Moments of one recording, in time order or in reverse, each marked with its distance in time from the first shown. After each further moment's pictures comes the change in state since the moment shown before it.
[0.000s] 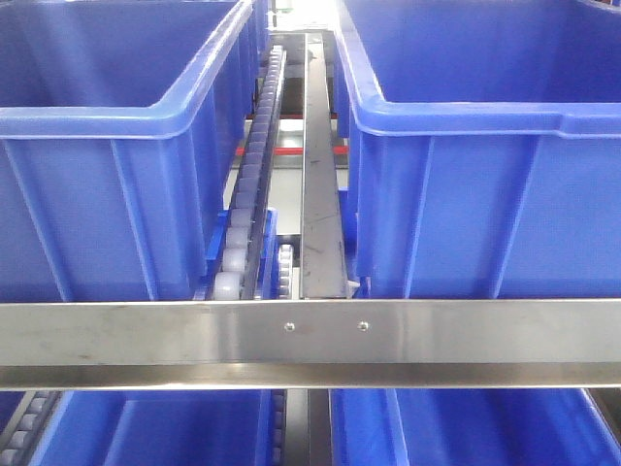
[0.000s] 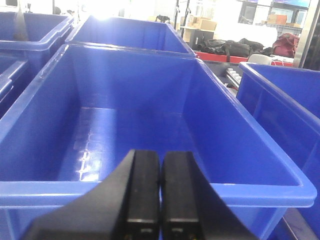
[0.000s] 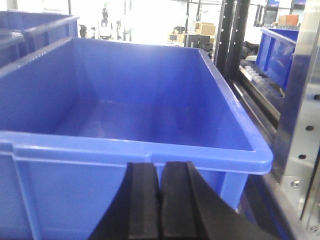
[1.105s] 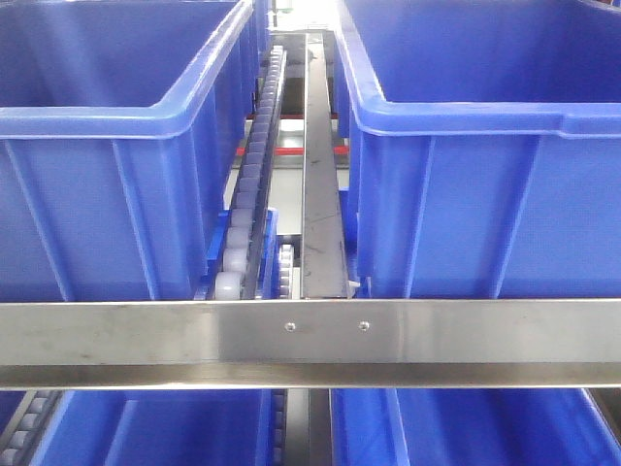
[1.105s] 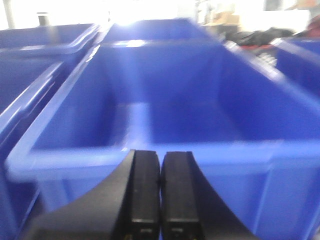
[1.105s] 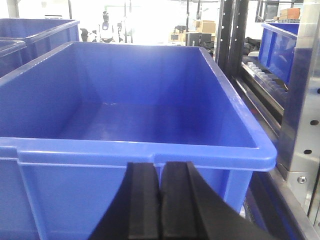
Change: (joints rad) left arm 0.087 -0.132 0.186 0.172 -0.064 -0.021; right arm 0.000 0.000 0.000 -0.006 0.000 0.023
